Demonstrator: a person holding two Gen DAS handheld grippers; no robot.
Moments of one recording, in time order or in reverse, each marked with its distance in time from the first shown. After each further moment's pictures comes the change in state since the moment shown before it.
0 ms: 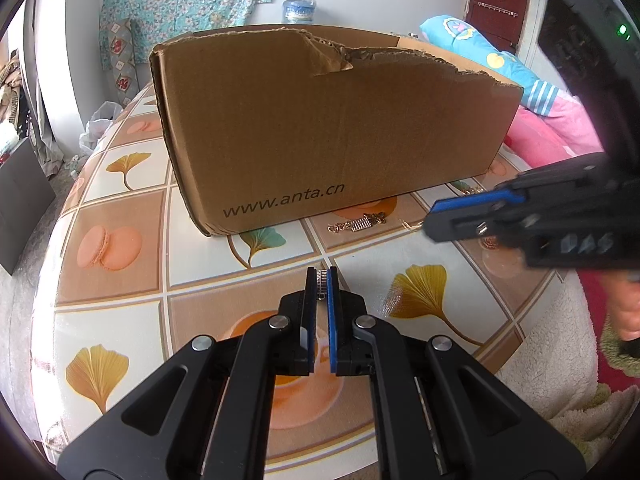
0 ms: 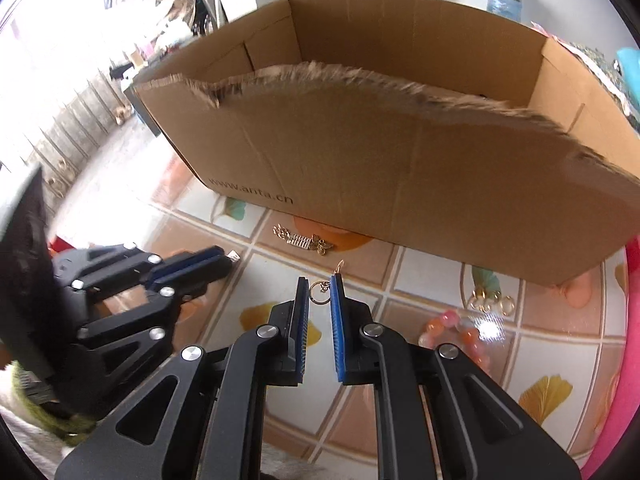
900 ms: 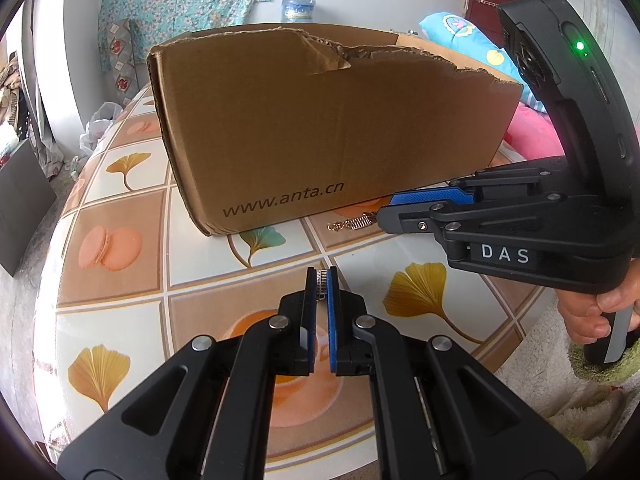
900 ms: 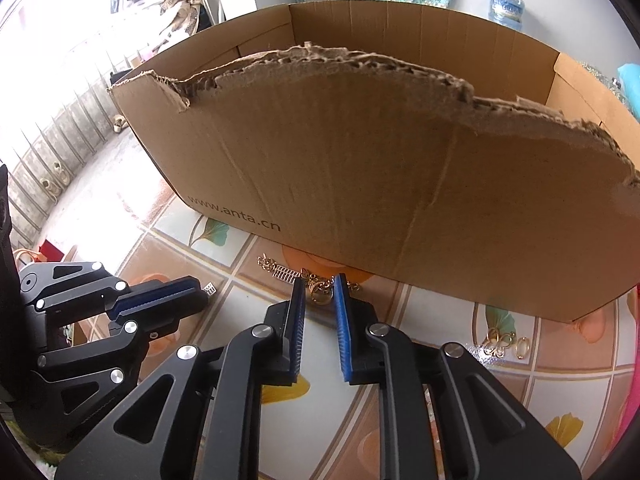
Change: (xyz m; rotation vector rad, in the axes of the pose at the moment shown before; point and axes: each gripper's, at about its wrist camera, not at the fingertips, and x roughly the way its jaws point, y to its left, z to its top) left arm 0.000 0.000 0.000 0.005 0.008 0.001; right arm 0.028 -0.005 0.001 -0.078 -0.061 -0.073
